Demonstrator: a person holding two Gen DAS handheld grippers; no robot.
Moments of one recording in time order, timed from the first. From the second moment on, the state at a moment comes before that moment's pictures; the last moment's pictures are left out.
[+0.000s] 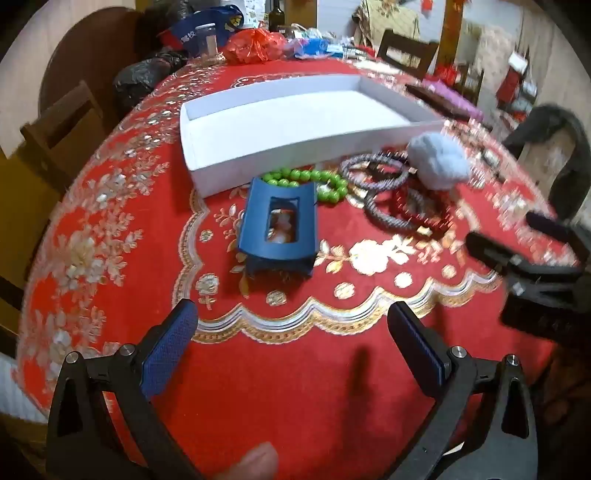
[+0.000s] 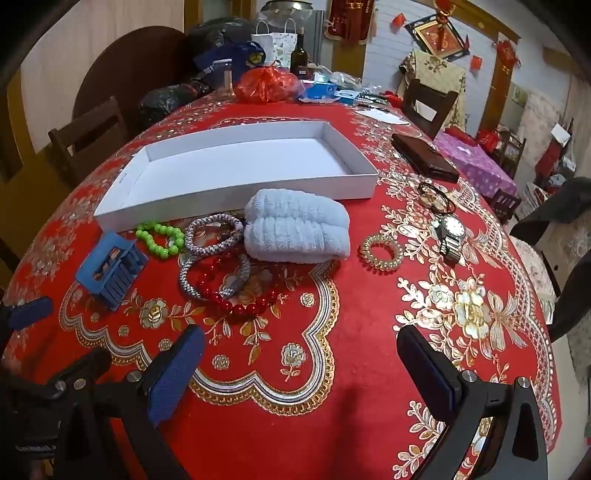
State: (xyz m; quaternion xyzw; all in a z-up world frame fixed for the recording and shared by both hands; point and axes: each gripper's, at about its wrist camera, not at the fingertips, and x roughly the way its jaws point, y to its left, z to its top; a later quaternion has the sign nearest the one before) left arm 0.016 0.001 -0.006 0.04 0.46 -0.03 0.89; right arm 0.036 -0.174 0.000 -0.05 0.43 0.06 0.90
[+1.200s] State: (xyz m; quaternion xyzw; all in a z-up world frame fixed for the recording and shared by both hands) left arm 0.003 -0.013 0.018 0.03 0.45 -0.05 0.89; right arm 0.040 -0.183 0.008 -0.02 0.42 0.05 0.91
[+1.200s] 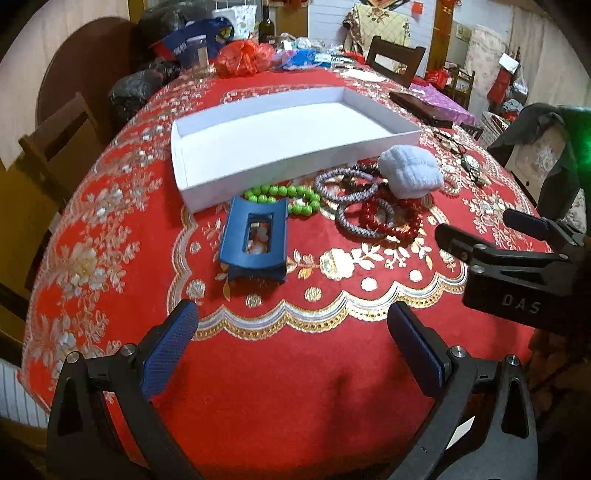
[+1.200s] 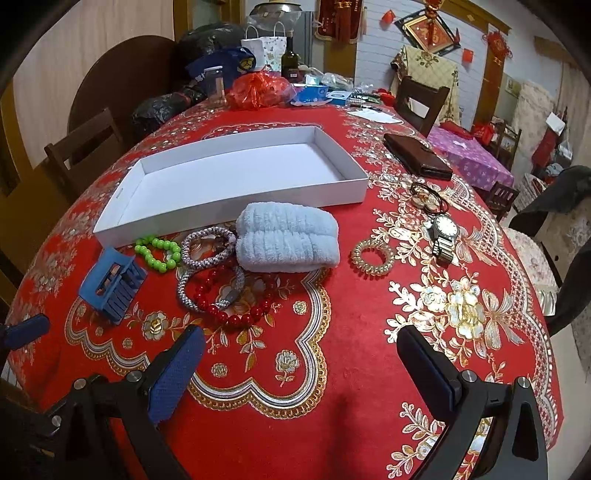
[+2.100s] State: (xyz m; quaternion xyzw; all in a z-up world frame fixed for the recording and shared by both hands) left arm 0.047 0.017 0.011 0.00 0.46 0.00 0.89; right arm 0.036 -0.203 0.022 0.05 0.41 0.07 0.91
